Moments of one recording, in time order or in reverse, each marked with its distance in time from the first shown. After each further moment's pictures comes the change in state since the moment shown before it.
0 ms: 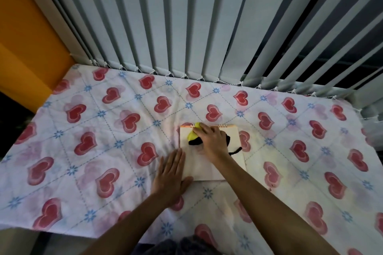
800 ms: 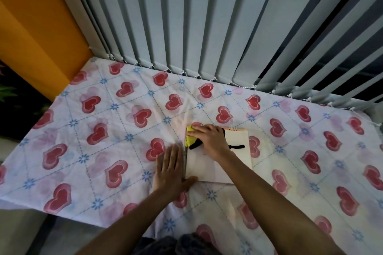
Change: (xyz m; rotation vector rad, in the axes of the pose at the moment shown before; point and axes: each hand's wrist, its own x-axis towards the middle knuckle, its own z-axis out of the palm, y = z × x) left_hand 0.005 -0.009 0.012 -0.018 0.036 -0.185; right_hand 0.015 -0.012 -0.005 0.054 -0.043 -0.286
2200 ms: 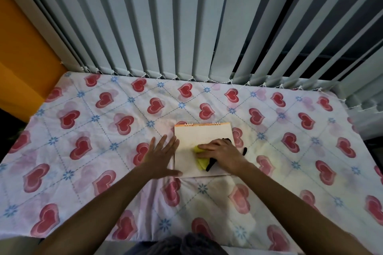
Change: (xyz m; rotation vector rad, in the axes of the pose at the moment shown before) left_hand 0.060 -0.026 -0.030 0.306 -0.238 0.414; right_hand -0.092 0.043 0.006 -0.013 -0.059 -0.056
